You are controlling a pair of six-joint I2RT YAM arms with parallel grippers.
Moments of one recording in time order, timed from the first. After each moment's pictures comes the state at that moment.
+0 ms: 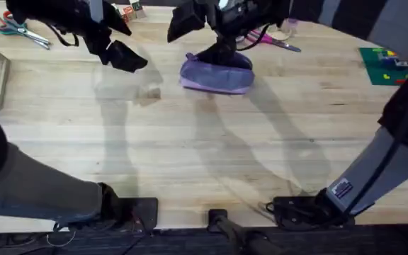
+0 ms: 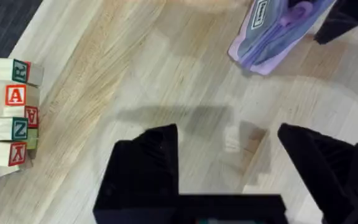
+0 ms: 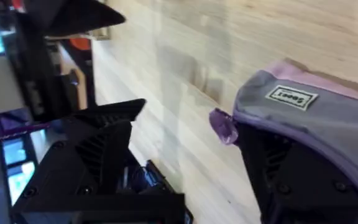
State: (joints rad) left arm 0.20 1.71 1.42 -0.98 0.66 1.15; right arm 0.40 1.96 1.59 -0.59 -0.80 0.55
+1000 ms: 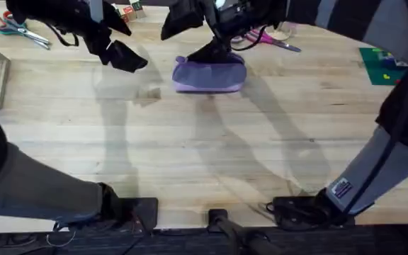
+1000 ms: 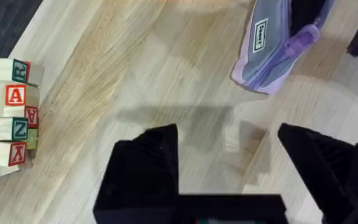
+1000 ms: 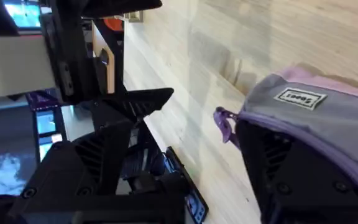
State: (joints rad) left arm 0.20 1.71 1.42 -0.98 0.66 1.15; right arm 0.41 1.97 1.58 -0.53 -0.95 0.56
